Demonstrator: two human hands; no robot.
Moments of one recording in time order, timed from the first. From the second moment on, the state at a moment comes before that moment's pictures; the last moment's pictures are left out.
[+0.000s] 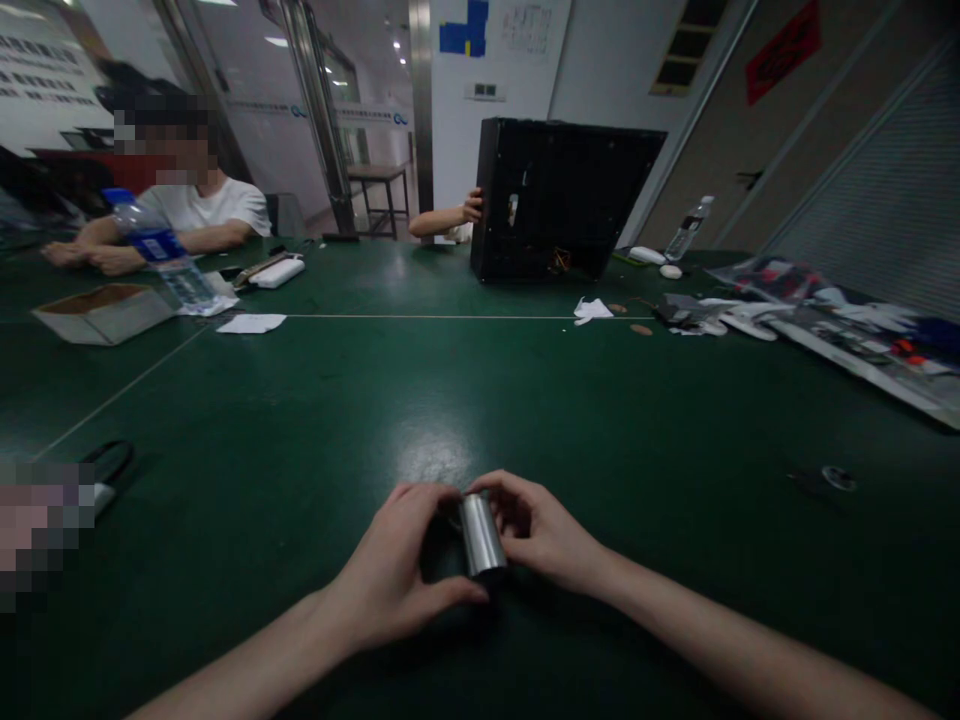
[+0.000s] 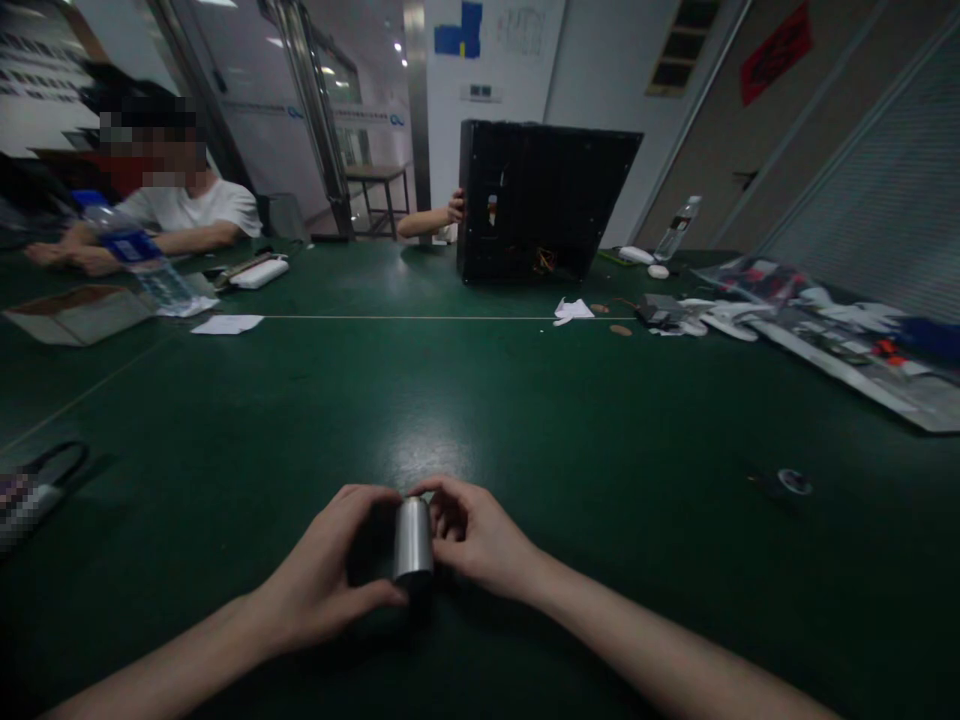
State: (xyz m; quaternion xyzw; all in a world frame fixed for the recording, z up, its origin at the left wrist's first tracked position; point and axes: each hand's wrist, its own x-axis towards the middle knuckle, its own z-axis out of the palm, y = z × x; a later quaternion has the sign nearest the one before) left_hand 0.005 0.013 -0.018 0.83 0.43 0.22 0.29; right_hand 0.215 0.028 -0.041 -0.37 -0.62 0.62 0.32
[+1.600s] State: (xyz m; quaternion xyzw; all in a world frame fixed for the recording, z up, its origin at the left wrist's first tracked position) left_hand 0.019 0.016 -0.013 0.85 0.41 0.18 0.27; right_hand 0.224 0.021 -0.038 -0.36 -0.81 0.38 0.27
